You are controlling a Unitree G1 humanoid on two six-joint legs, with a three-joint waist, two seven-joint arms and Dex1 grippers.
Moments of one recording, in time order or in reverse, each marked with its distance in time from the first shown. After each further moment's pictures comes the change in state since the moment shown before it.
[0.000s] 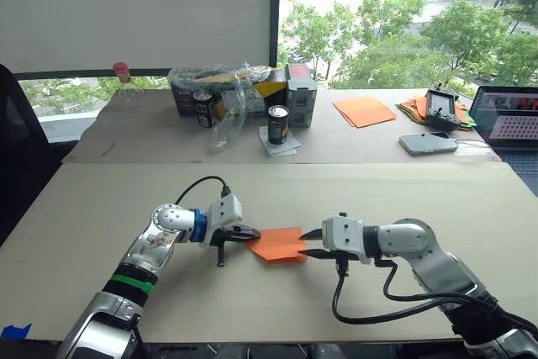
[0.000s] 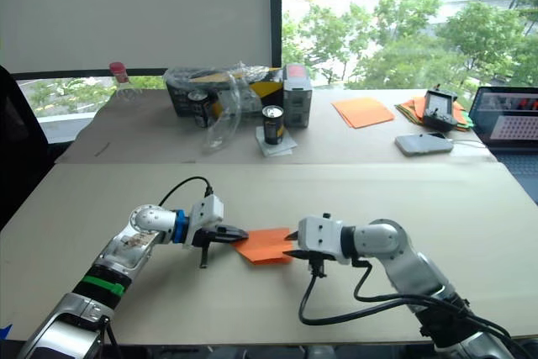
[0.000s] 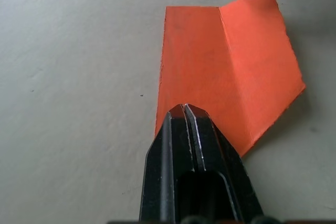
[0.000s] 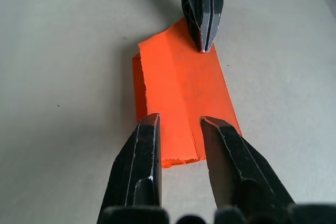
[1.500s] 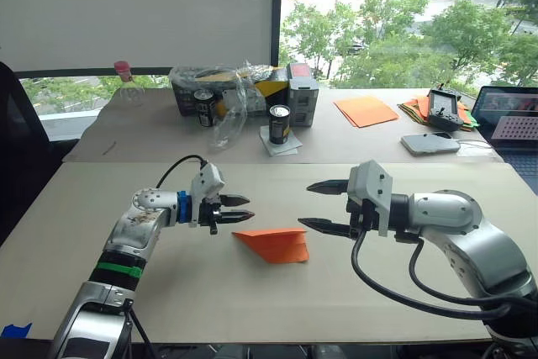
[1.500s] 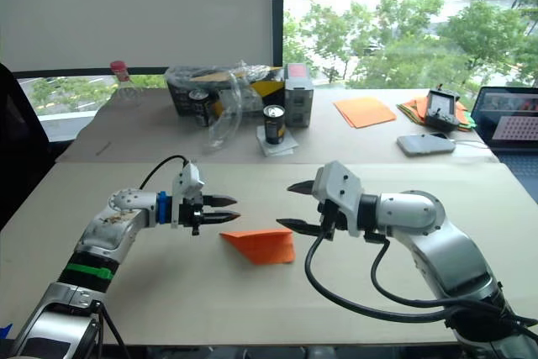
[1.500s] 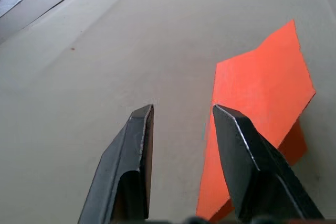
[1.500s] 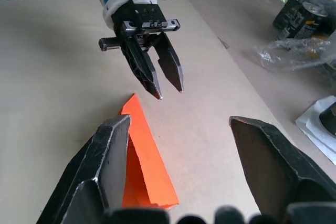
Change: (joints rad) left arm -0.058 -0.005 0.070 -0.028 -0.105 0.202 0.012; right arm -0.046 -0.027 -0.226 -0.290 0.372 0.445 -0.200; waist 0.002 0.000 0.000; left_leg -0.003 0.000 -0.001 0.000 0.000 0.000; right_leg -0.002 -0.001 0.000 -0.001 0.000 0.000
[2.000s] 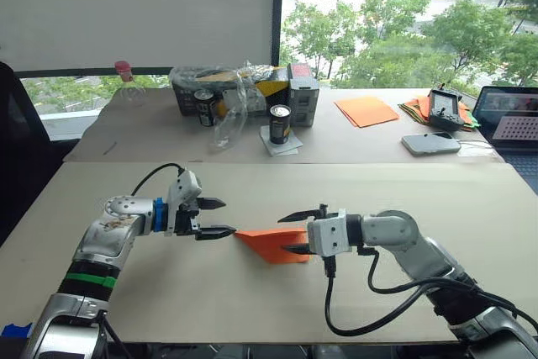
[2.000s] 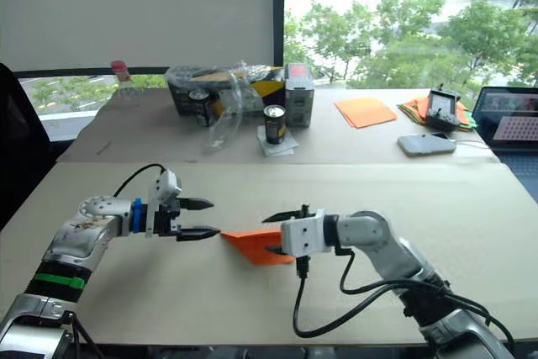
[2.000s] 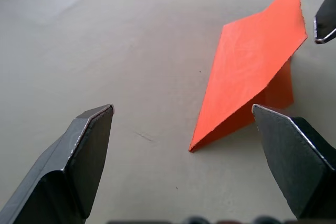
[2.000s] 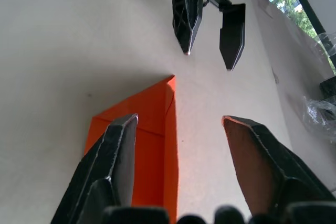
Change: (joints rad) left arm 0.046 0.132 0.099 -0.050 -0.082 0.110 -0.026; right arm -0.086 0.056 0.245 0.280 -0.339 -0.640 0.143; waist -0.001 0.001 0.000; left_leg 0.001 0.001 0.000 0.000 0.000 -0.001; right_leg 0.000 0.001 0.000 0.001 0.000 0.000
